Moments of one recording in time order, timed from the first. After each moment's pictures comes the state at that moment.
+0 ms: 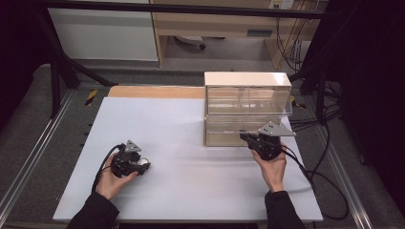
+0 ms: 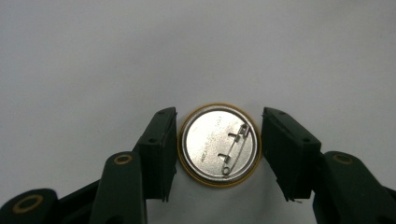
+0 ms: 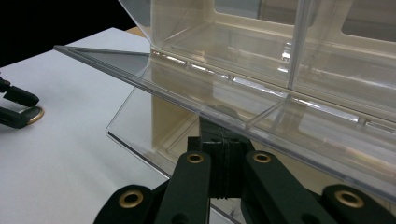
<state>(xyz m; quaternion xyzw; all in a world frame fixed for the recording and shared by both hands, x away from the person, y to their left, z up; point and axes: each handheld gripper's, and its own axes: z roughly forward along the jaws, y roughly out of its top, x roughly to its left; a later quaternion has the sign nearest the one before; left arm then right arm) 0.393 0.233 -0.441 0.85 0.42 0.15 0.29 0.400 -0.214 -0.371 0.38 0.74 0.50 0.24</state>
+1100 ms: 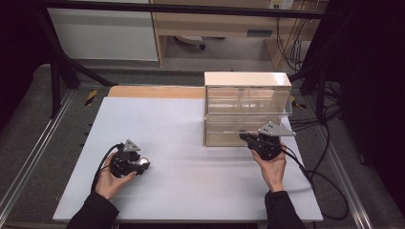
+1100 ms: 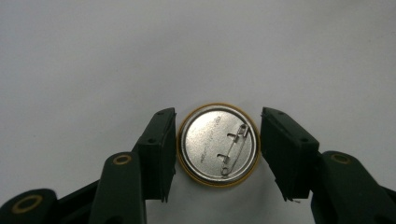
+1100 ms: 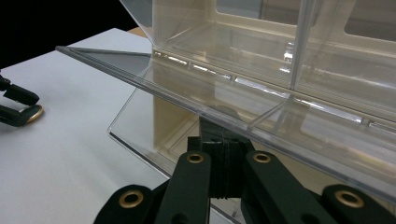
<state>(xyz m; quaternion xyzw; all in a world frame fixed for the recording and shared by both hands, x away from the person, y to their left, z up) 0.392 0.235 -0.436 0.85 0.41 0.15 0.30 0.401 -0.214 -0.371 0.38 0.74 0.50 0.23</state>
